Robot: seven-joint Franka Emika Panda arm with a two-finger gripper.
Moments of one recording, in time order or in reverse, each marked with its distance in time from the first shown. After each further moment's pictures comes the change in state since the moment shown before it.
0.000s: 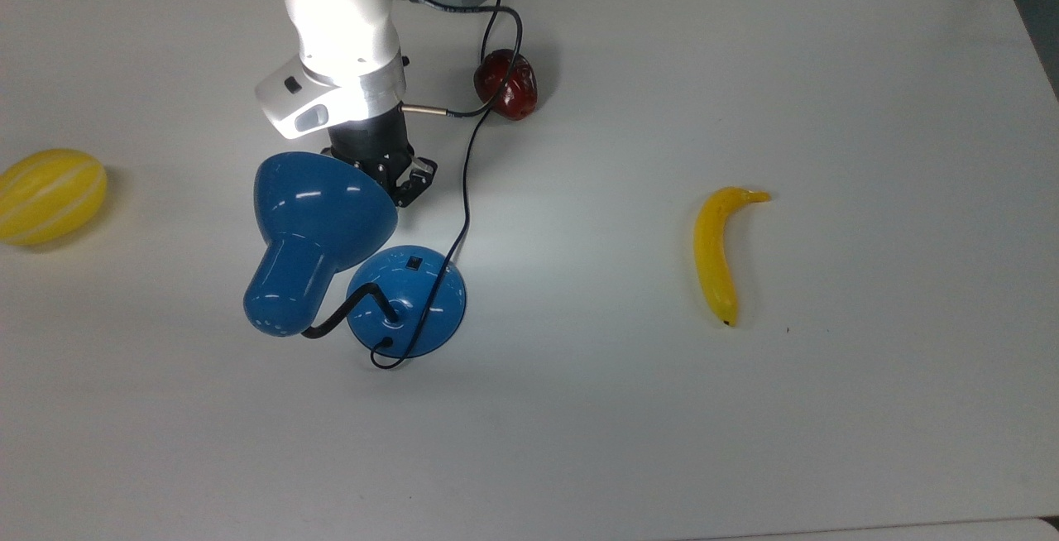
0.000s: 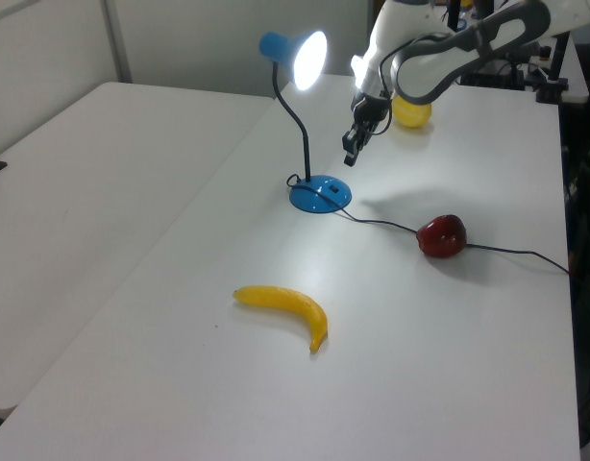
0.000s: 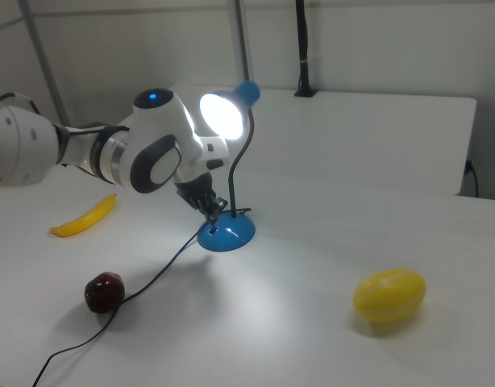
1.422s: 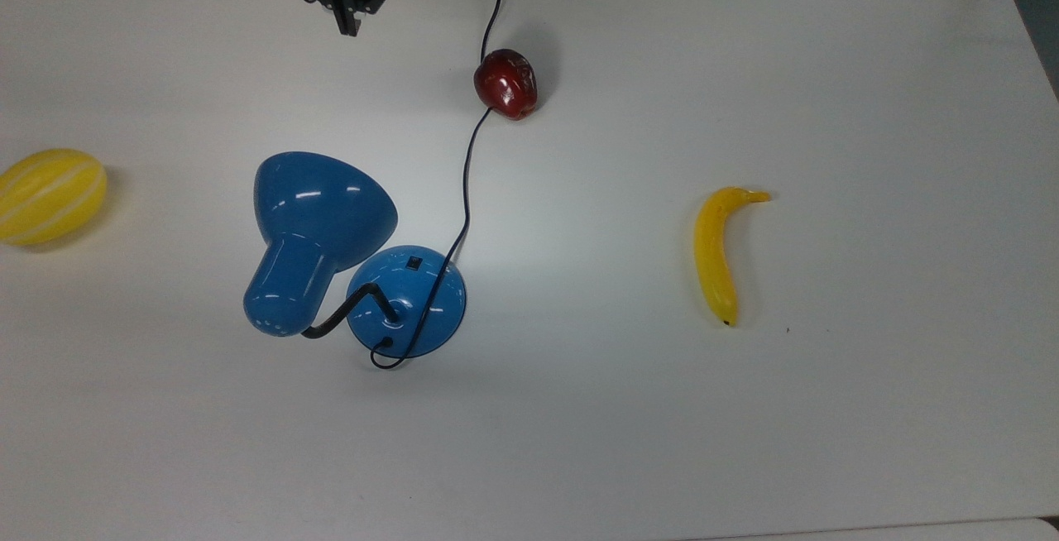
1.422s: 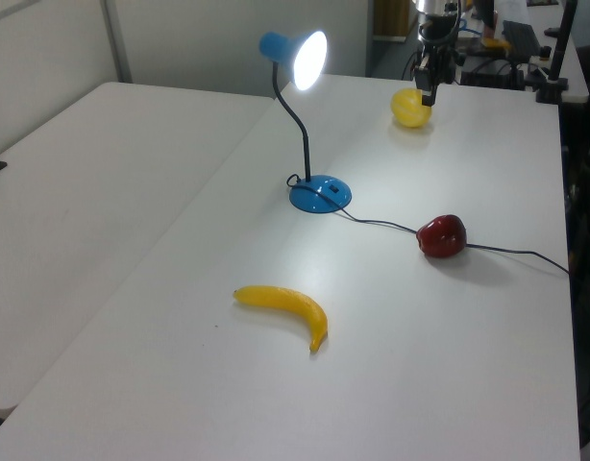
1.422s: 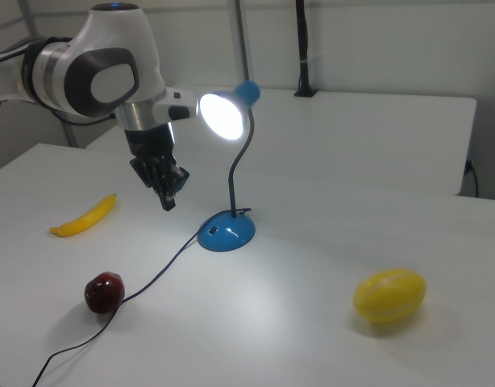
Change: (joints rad) arm -0.045 -0.354 -0.015 -0.004 -0.055 -0.620 -0.001
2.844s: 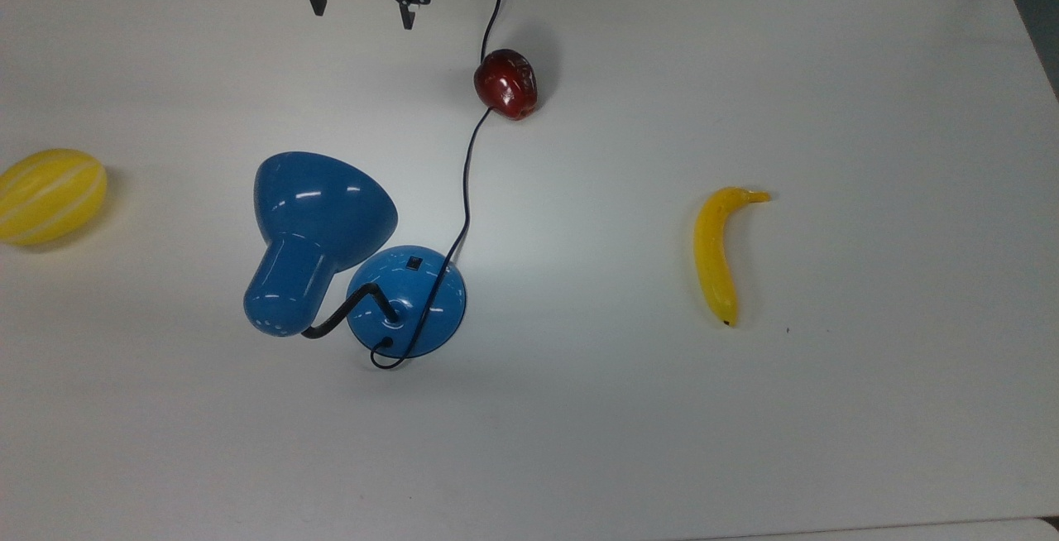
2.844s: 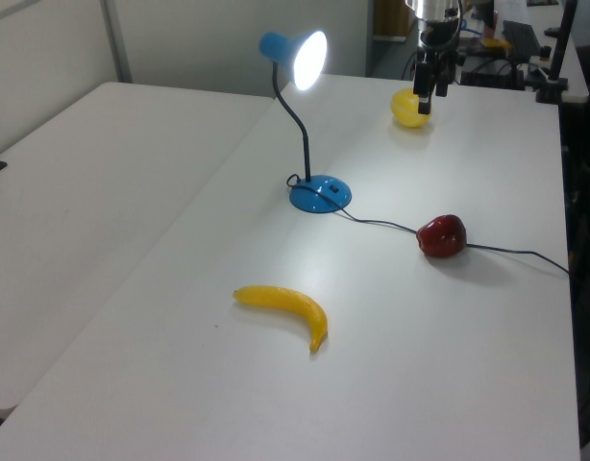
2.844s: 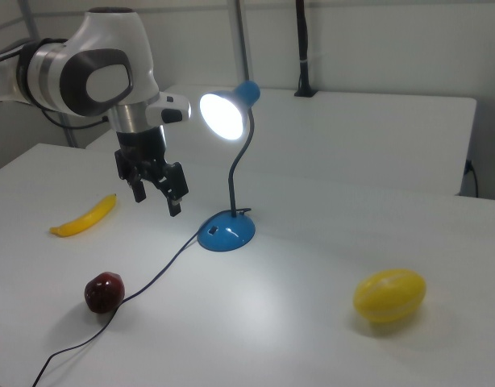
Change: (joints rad) arm 0.003 0.000 0.023 -0.005 -0.009 -0.047 0.002
